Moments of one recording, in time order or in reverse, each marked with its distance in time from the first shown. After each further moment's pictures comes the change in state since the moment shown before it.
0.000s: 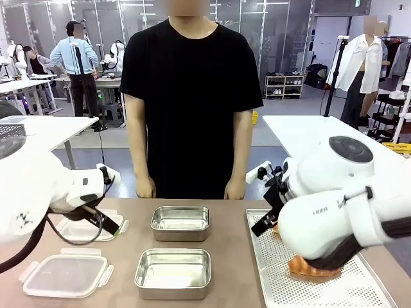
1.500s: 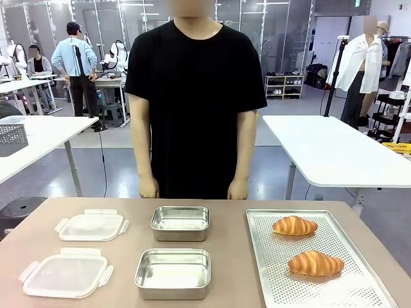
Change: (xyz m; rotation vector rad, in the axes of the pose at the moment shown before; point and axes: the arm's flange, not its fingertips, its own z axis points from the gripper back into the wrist) left arm 0.009 0.111 0.466 -0.076 -0.322 0.245; right arm -0.029 -0.112 0.459 0.068 -0.122 -0.077
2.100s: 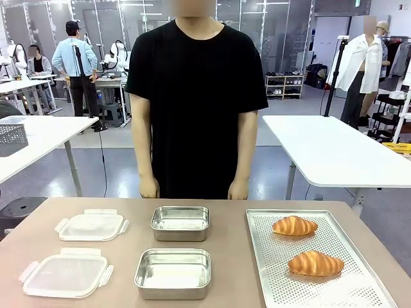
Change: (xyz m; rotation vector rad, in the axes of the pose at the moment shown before) left arm 0.001 0.000 -0.001 0.007 0.003 0.003; right arm 0.001 0.001 0.003 -0.003 -0.005 0.002
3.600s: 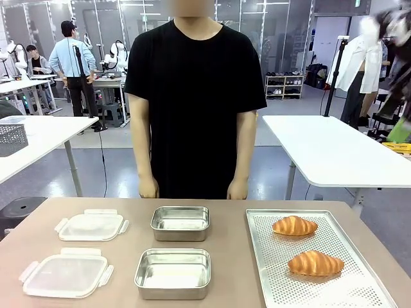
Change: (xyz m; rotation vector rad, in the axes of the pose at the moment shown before) left arm 0.001 0.000 0.000 0.002 0.001 -0.001; right arm 0.042 0.000 -0.152 0.160 0.382 0.666
